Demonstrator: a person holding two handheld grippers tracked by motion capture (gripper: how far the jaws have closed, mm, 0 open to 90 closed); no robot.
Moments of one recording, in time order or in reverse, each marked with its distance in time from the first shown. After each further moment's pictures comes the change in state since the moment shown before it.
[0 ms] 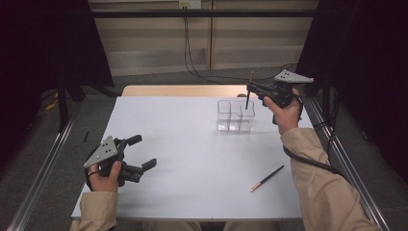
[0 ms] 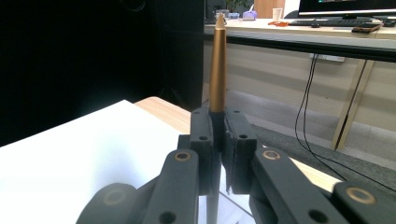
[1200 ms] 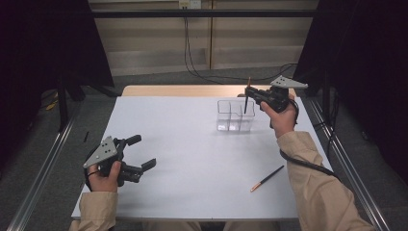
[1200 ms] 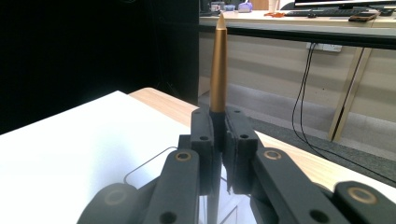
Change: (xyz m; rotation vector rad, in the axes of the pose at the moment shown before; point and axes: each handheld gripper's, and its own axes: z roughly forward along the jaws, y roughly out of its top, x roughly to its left) left arm 0.000 0.001 -0.002 -0.001 0.004 0.006; right arm -0.001 -0.021 0.009 0.021 -0.019 0.006
